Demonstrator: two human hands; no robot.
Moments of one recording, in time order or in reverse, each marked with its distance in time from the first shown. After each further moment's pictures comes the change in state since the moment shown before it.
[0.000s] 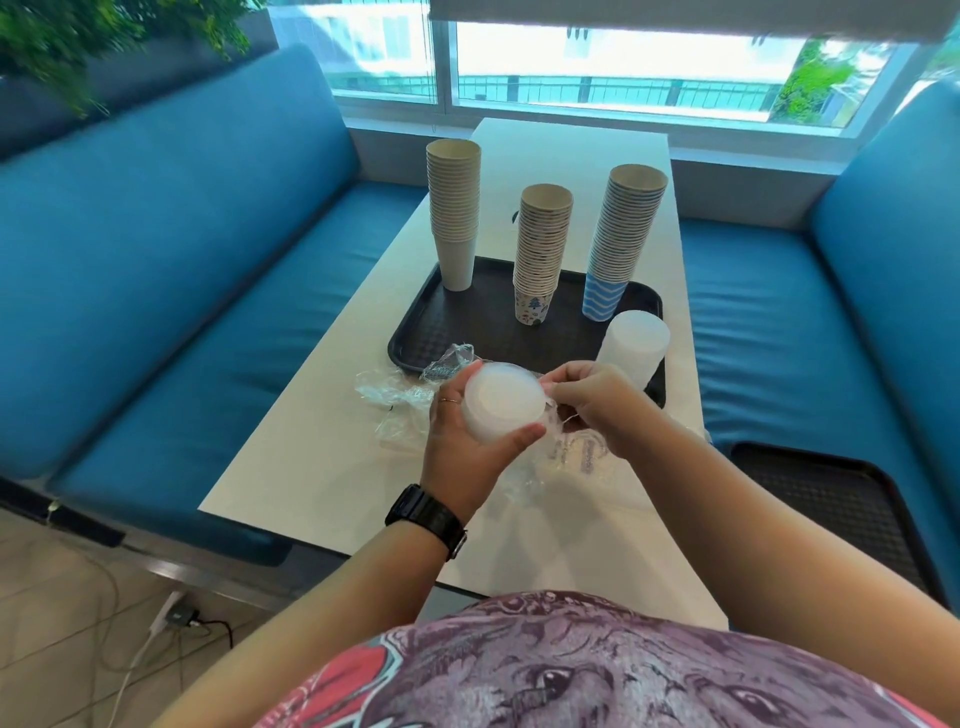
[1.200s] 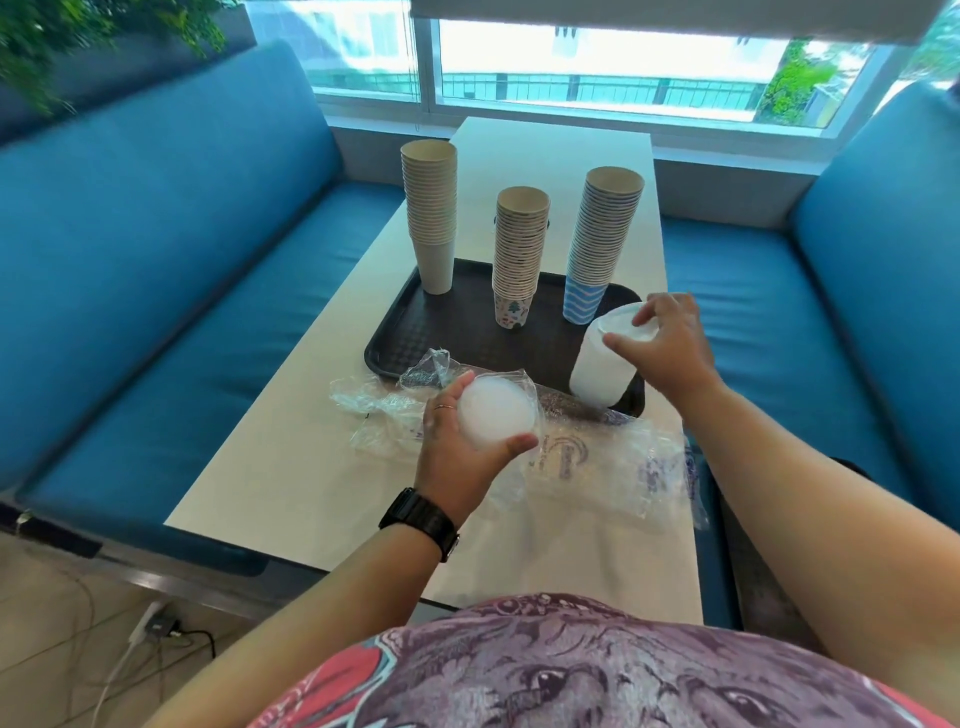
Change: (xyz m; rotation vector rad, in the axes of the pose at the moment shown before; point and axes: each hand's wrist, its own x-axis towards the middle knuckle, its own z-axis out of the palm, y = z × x) left_hand 0.011 -0.006 0.024 0.121 -0.026 -0.059; right_hand 0.043 0.021 -0.099 -0.410 0.562 -0.365
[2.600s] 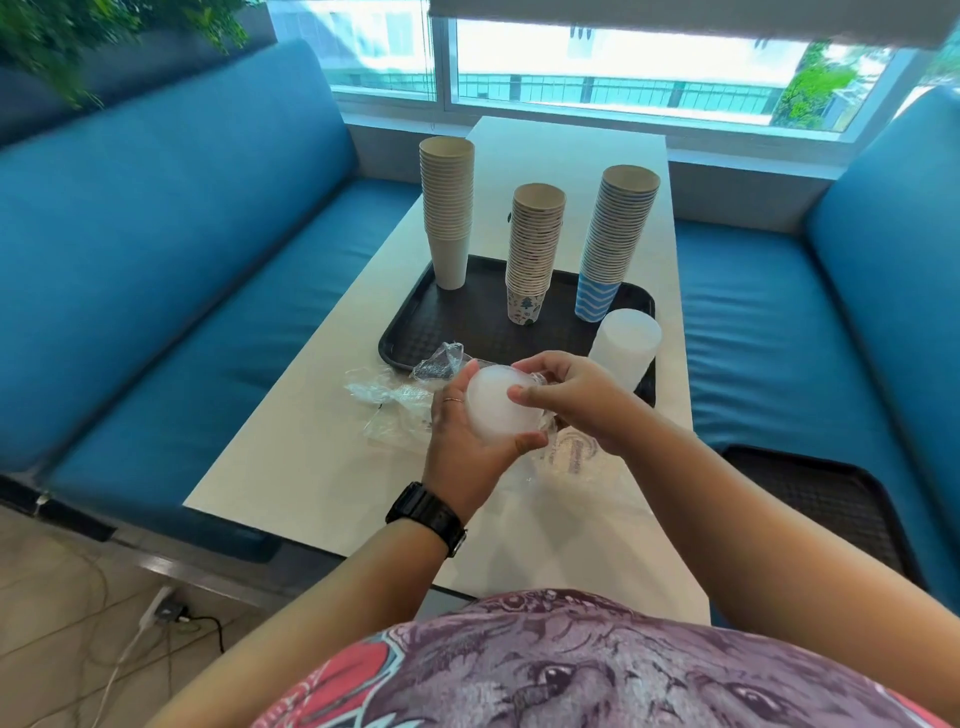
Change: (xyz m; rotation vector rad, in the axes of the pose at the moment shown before) left_hand -0.010 0.009 -0.010 -0.055 -0.012 -0.009; right_hand -0.064 -0.072 0.041 0.369 -0.663 0.133
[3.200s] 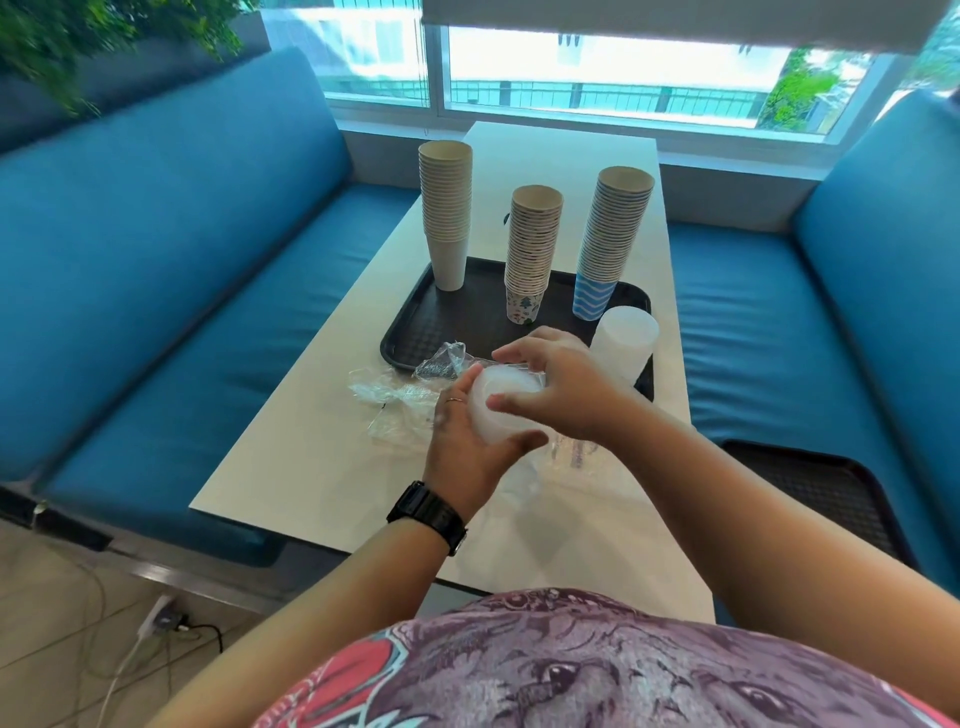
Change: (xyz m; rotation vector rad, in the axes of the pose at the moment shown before) left_hand -0.004 -0.004 -0.008 0.005 -0.029 0.027; right_hand -0.023 -0.033 0.011 -0.561 0.131 -0.322
